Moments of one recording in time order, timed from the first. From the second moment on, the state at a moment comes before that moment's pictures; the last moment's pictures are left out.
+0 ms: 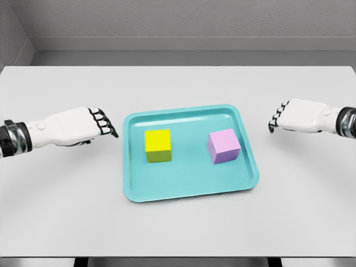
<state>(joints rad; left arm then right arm) -0.45 0.88 -0.55 -1.64 -0.71 -0.61 -0.32 -0.55 -0.88 0.53 -1.54 0.80 -0.61 0.54</state>
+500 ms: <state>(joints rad) -0.41 0.89 -0.55 -1.70 -0.68 -0.61 -0.32 -0.46 -0.85 0.50 -1.57 0.75 -0.61 0.42</state>
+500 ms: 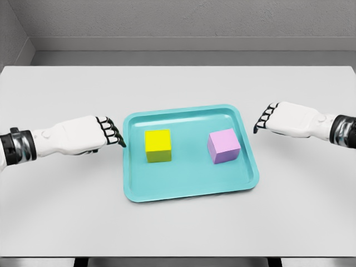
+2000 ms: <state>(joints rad) -0.43 0.84 -0.60 -1.71 -0.68 -0.61 -0.32 -0.42 -0.81 0.56 -1.70 0.75 -0.61 0.43</state>
